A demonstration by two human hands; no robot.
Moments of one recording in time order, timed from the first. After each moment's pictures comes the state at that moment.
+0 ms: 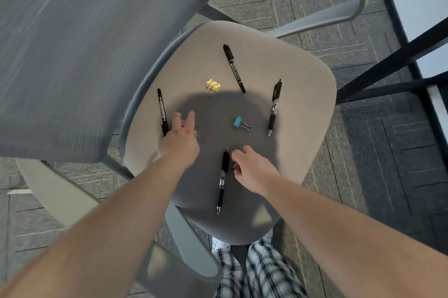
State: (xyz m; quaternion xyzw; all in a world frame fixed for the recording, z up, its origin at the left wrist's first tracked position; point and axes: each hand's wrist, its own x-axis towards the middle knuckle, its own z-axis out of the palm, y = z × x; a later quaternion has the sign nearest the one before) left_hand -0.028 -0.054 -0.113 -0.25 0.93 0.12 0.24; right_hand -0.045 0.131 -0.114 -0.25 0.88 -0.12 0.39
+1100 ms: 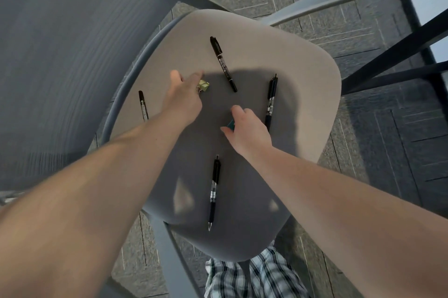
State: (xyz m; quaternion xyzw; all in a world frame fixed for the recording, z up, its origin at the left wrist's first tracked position) left_hand -0.133 -0.058 -0.131 -0.21 0.94 0.24 0.11; right_hand -0.118 0.103 -0.132 -0.13 0.93 -0.22 0.28
